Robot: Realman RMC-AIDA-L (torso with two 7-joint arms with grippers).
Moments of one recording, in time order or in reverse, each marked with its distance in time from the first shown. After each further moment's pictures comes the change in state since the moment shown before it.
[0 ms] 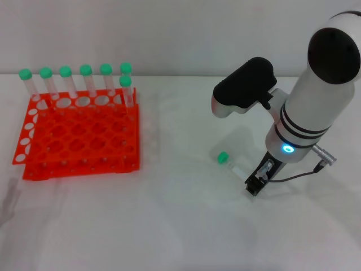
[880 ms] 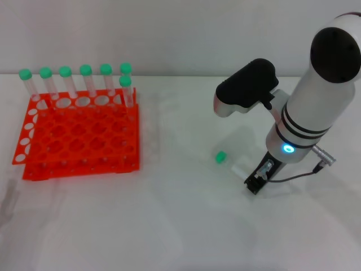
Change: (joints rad) left arm 0.004 0.003 0.002 0.006 0.005 -0.005 0.000; right arm 0.009 -0.002 0.014 0.050 0.031 -0.030 -0.025
